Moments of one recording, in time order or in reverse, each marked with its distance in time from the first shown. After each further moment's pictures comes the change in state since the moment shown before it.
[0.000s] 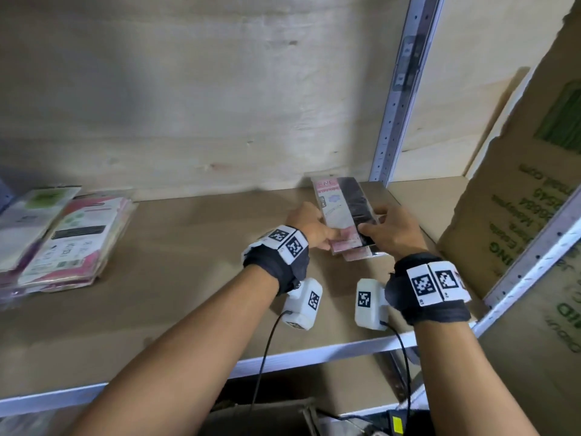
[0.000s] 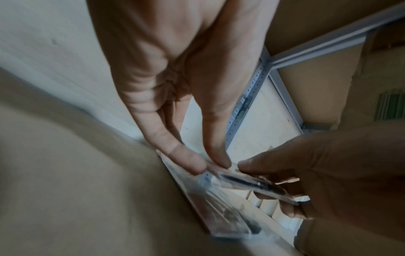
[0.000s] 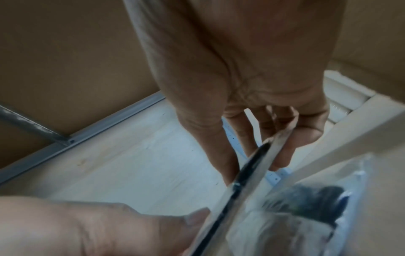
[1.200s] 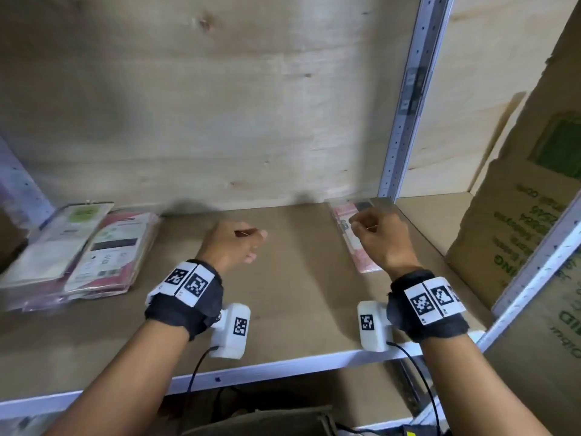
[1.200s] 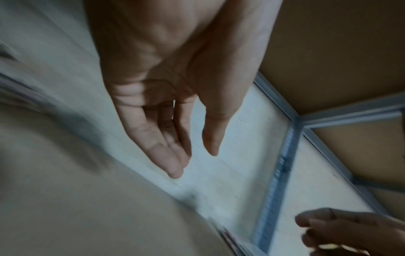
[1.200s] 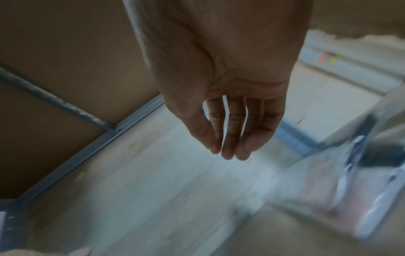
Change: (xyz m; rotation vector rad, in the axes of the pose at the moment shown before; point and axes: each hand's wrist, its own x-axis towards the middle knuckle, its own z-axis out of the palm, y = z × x) left_hand -0.081 -0.038 -0.134 0.070 0.418 0.012; right_hand -0.029 -0.035 0.012 0.136 0.074 -0.252
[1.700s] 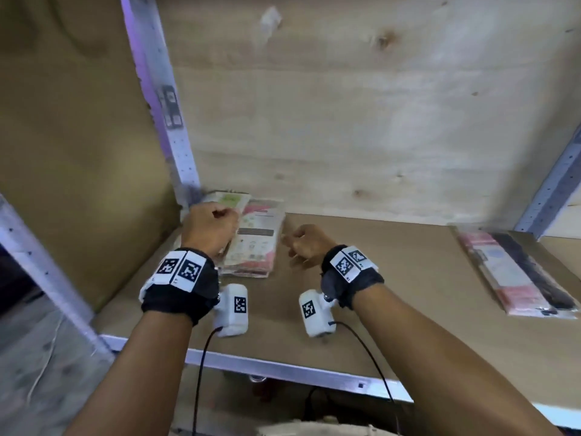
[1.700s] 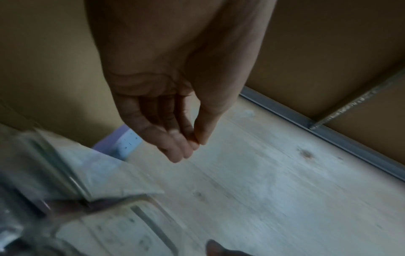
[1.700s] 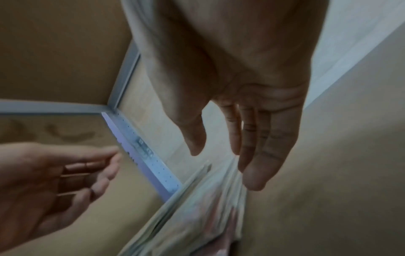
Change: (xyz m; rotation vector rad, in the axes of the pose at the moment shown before) left_hand -0.024 -0.071 -0.253 0.049 0.536 -0.048; right_hand -0.032 -0.208 0.281 0.230 -0.793 0.135
